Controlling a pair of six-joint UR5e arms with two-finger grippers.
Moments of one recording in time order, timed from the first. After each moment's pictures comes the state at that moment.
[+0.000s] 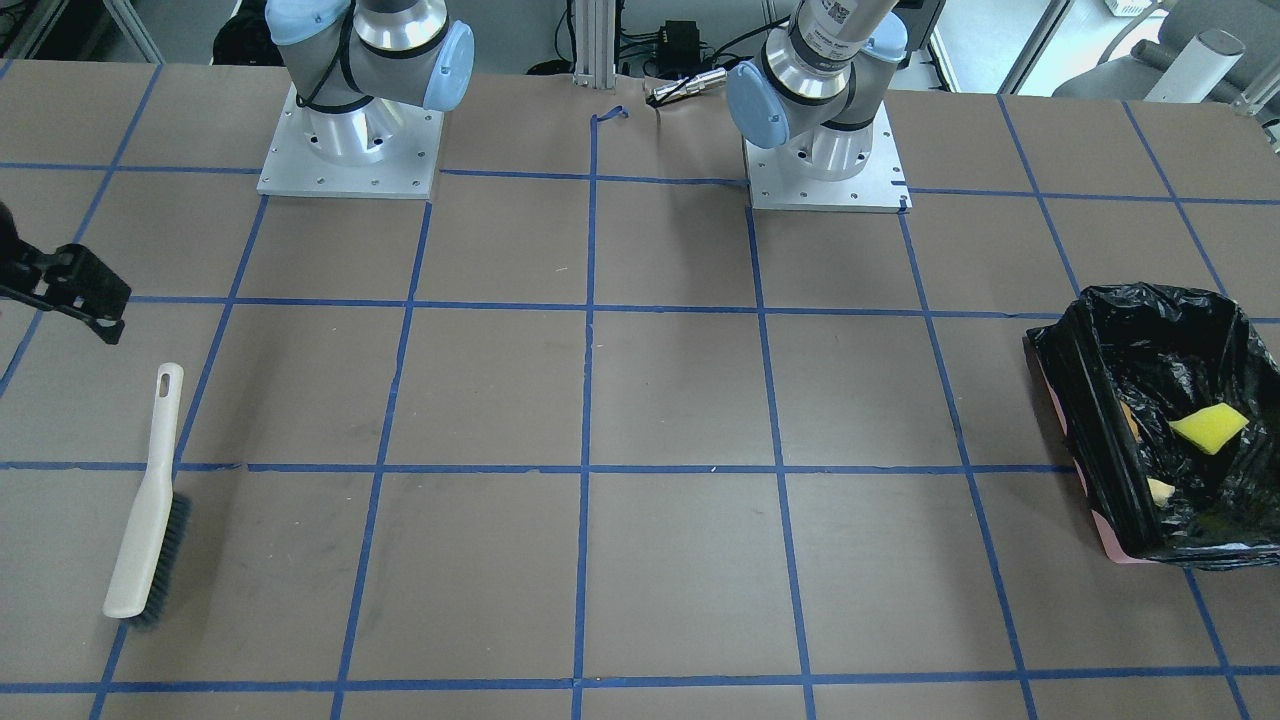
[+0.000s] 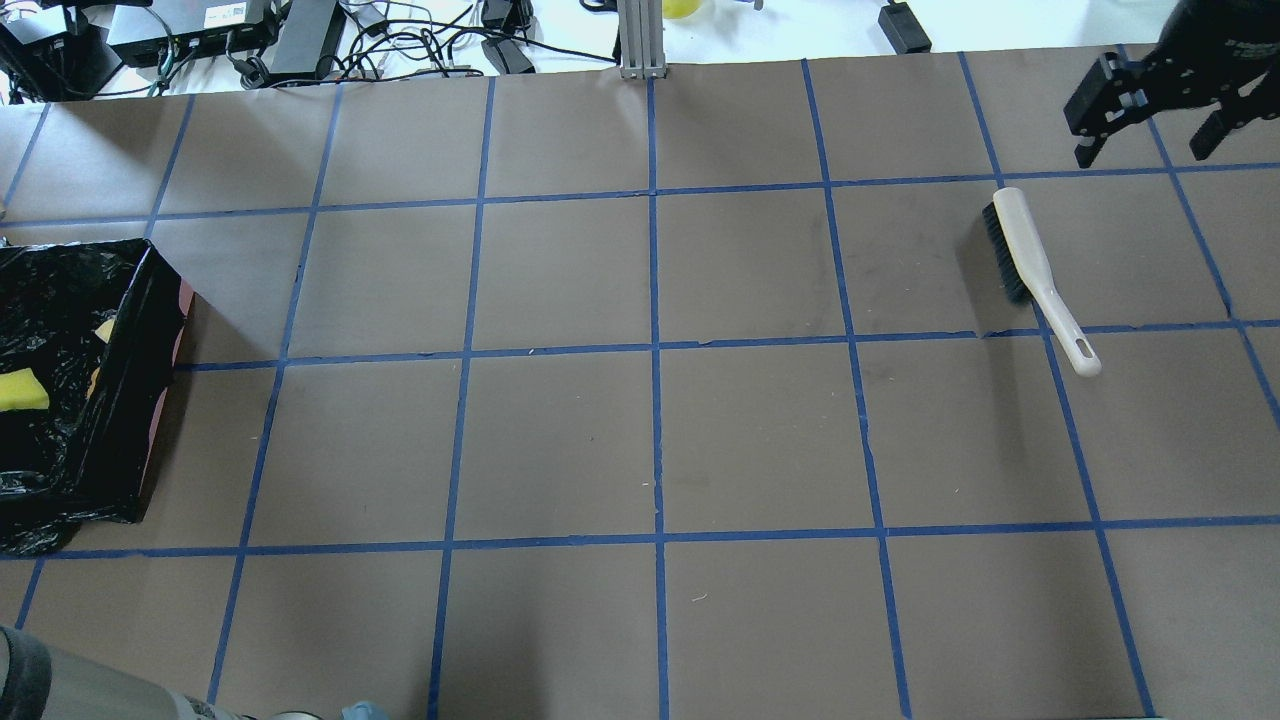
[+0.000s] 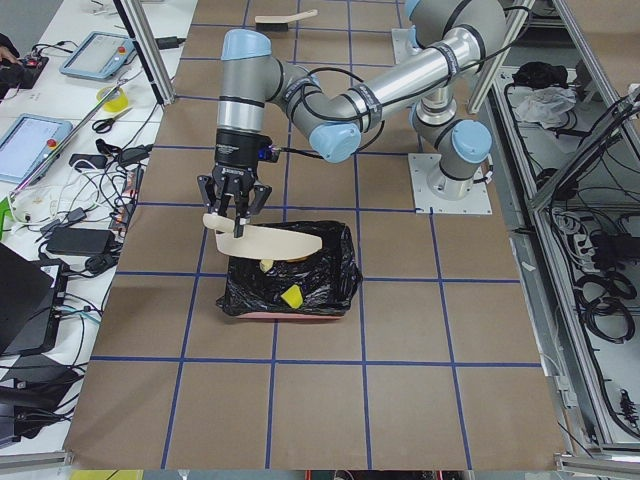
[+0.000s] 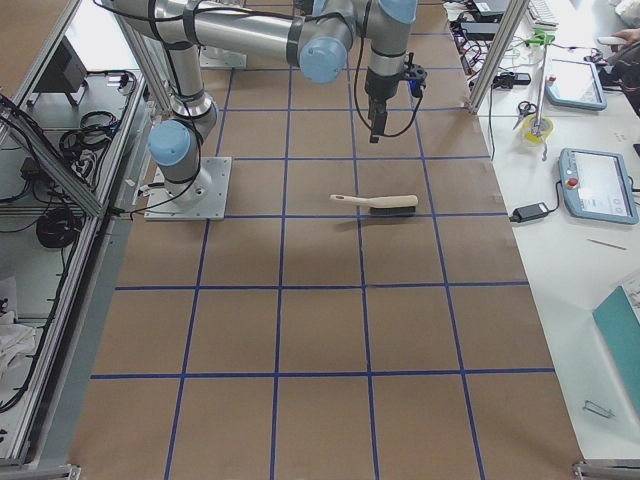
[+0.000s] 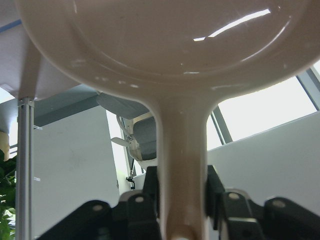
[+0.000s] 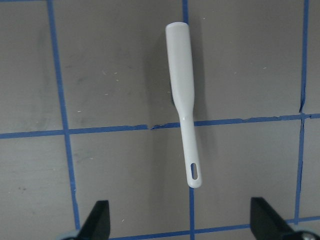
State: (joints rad) left arm -0.99 -1.88 -1.32 -0.82 2.07 2.75; right arm 1.35 -1.44 1.44 -1.58 -1.66 -0.20
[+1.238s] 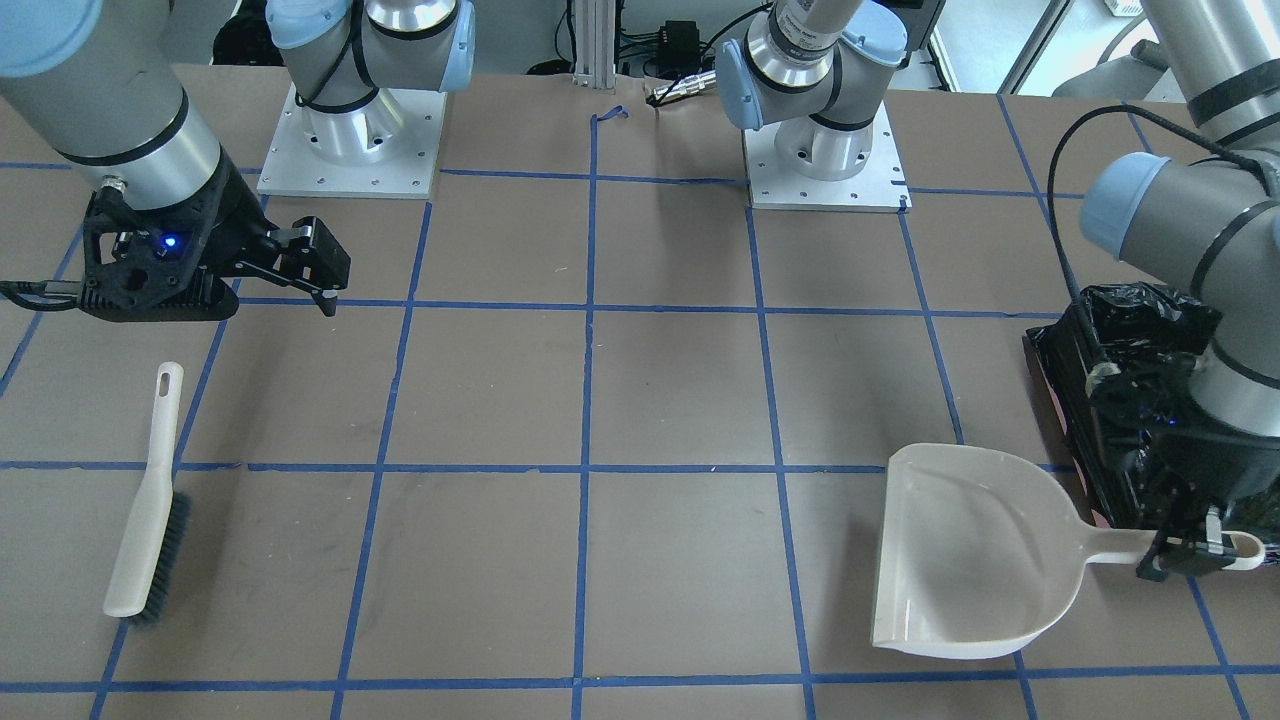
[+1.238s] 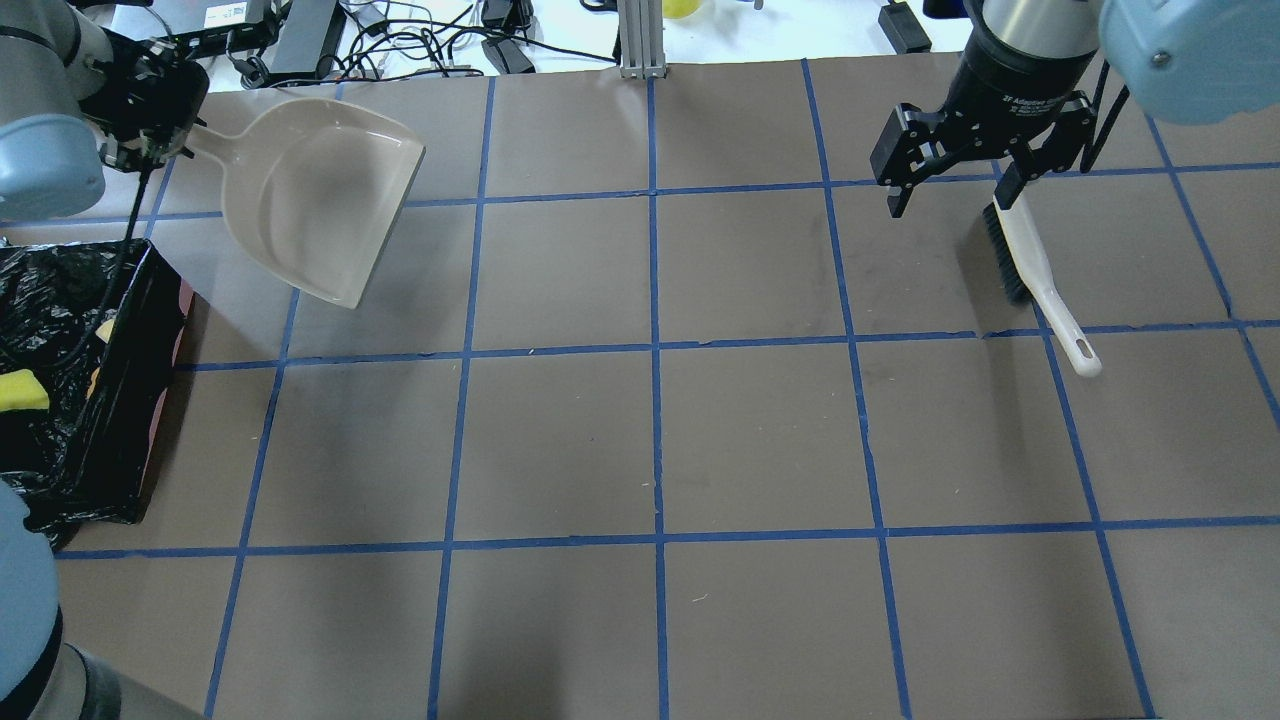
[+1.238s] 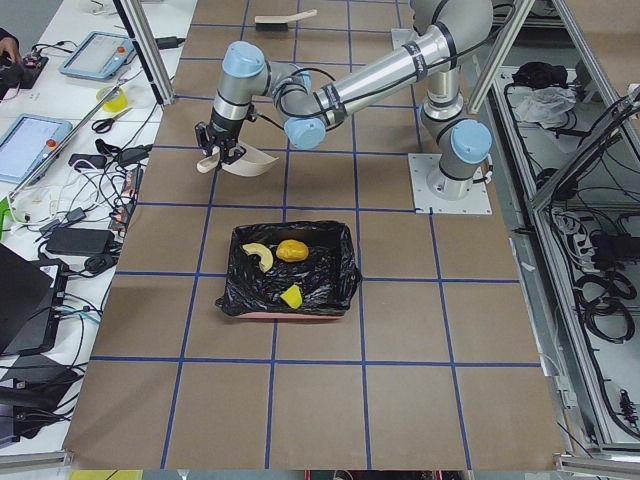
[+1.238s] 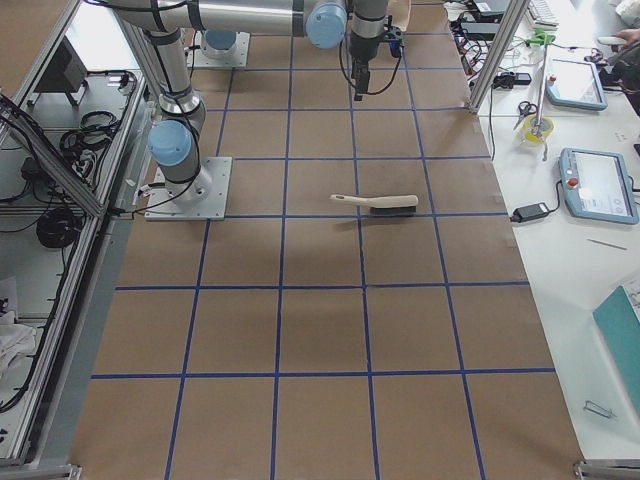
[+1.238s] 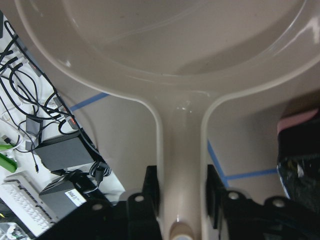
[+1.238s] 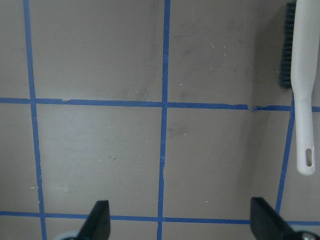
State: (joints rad) left arm -1.22 -1.94 -1.57 -0.82 1.53 2.19; right arm 1.53 -1.47 1.51 -1.57 -1.56 -0.08
